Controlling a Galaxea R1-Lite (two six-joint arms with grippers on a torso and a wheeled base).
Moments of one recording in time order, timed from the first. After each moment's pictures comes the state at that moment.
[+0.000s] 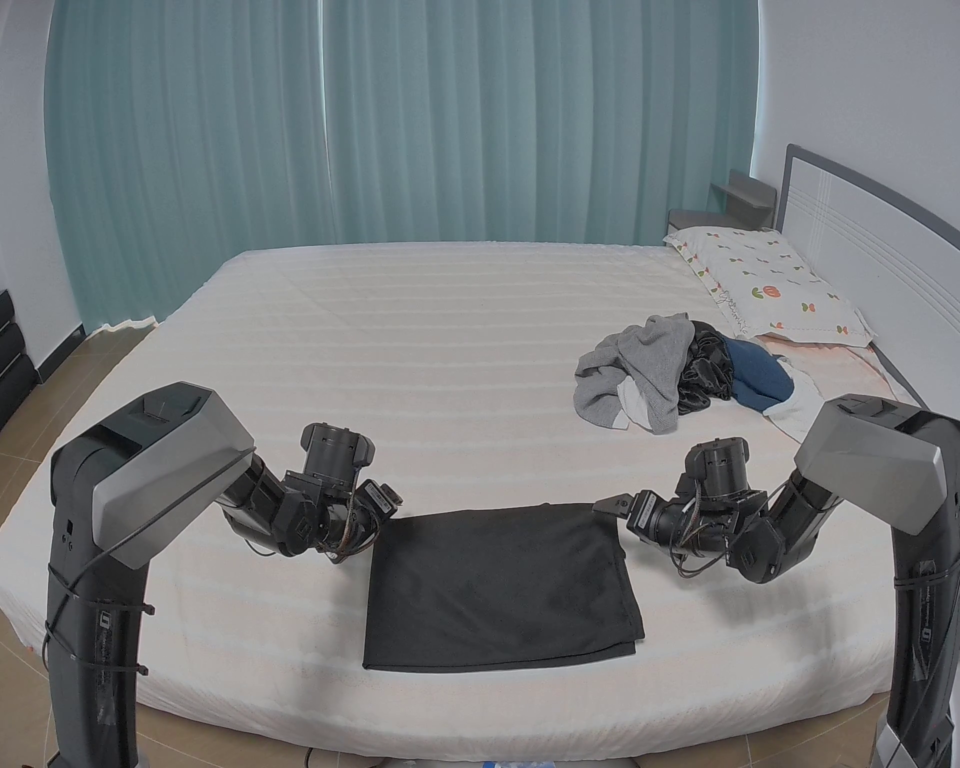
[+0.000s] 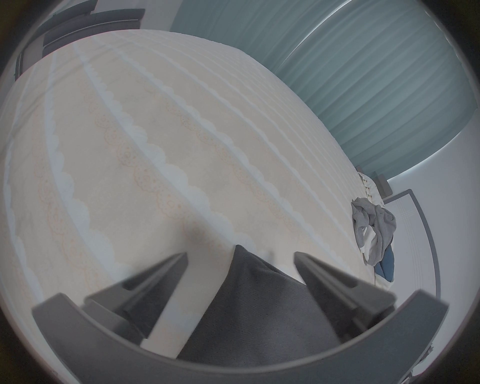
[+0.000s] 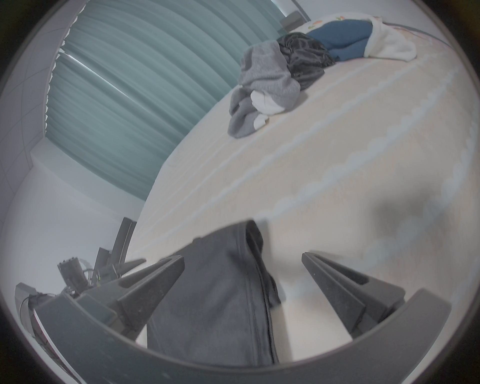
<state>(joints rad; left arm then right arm) -0.32 2.42 -1.24 -0.38 0.07 -0.98 0.31 2.36 -0.92 -0.83 0.20 0.74</state>
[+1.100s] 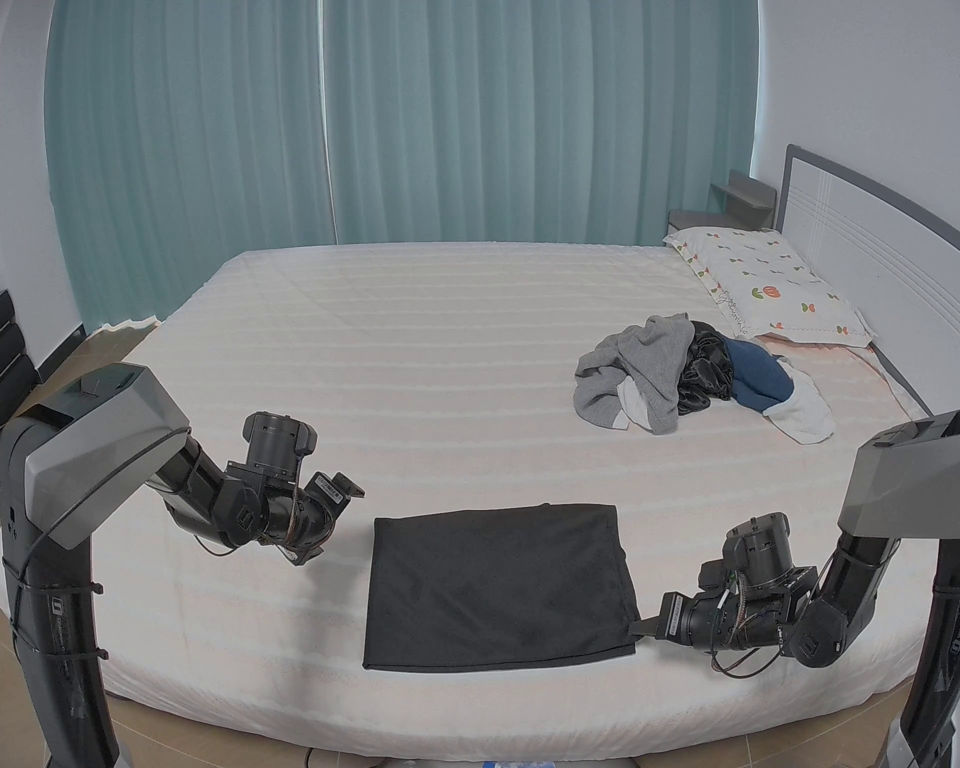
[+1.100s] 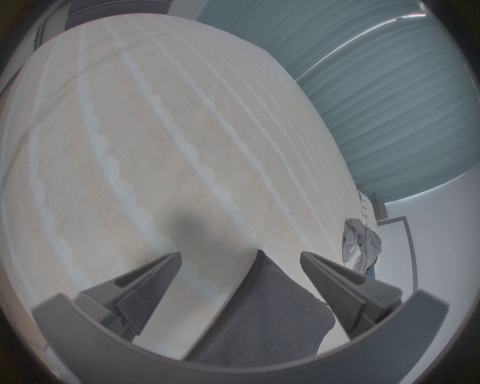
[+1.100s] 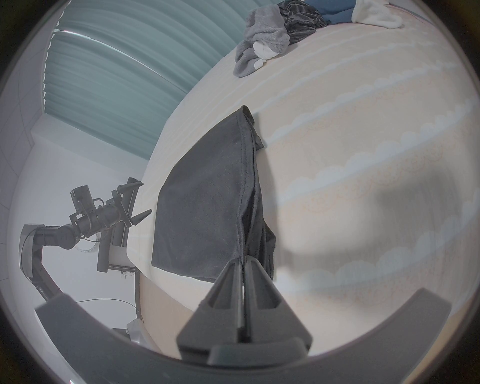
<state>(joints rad) -0.22 2.28 -1.08 -0.39 -0.04 -1.07 0.40 2.19 -0.40 -1.01 0.30 0.70</state>
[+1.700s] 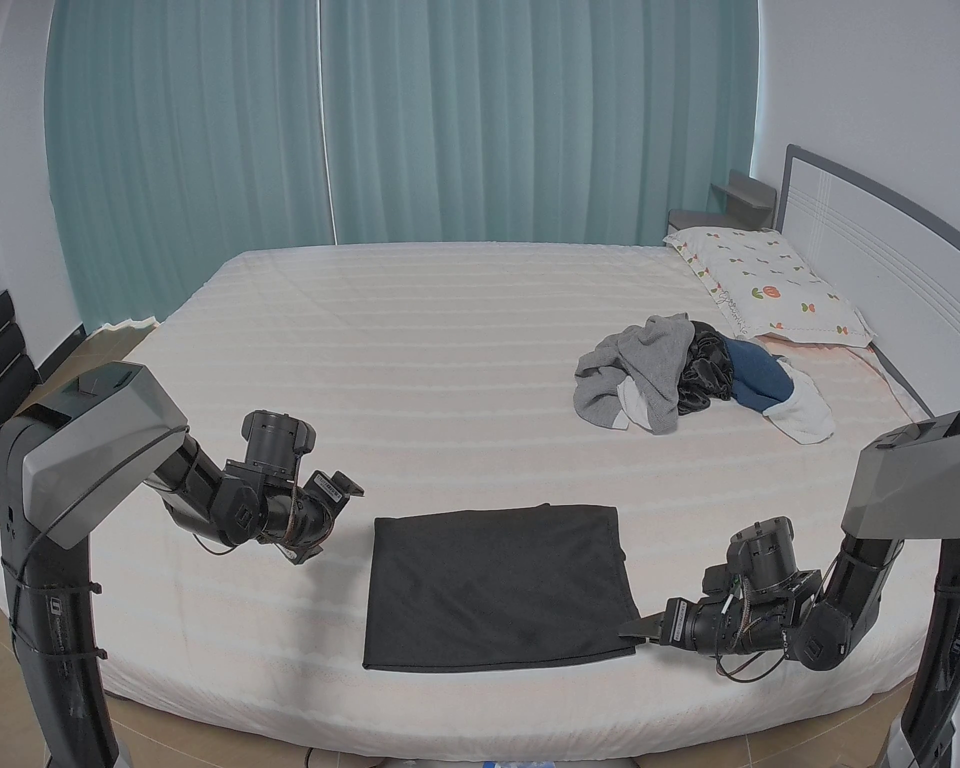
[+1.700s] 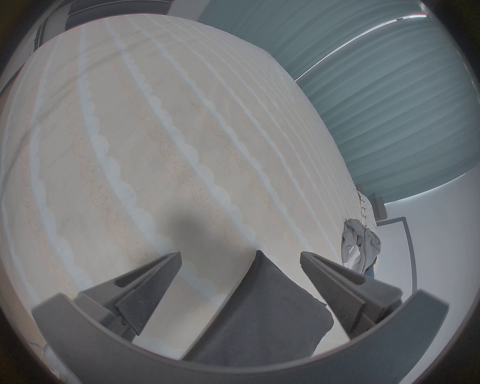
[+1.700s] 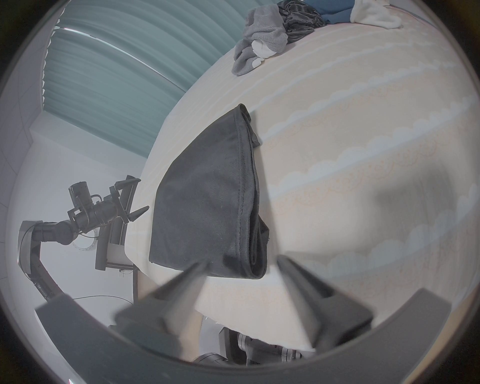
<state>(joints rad) -0.22 2.27 -1.07 -0.39 -0.04 -1.07 0.39 2.17 -0.38 -1.02 0.30 0.69</state>
